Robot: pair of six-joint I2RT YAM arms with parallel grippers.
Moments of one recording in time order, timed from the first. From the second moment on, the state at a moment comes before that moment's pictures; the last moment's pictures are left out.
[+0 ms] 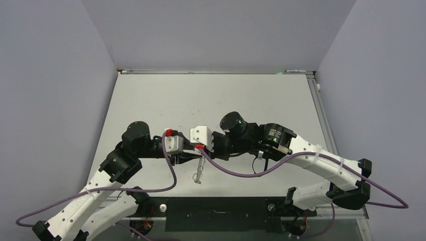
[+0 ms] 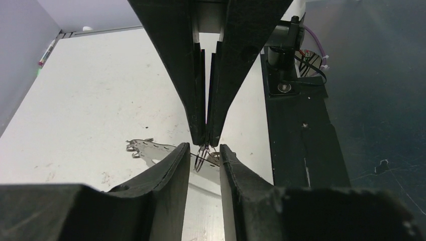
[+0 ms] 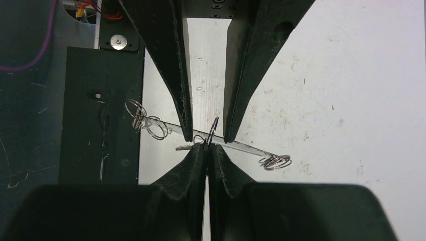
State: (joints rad) left arm -0.67 0.73 0.84 -0.31 0.83 0.27; right arm 1.17 1.32 1.50 -0.82 -0.24 -0.42
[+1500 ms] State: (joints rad) left arm -0.72 0.54 0.45 0.61 0.61 -0.17; right arm 0.93 1.08 1.22 -0.35 -0.51 -0.22
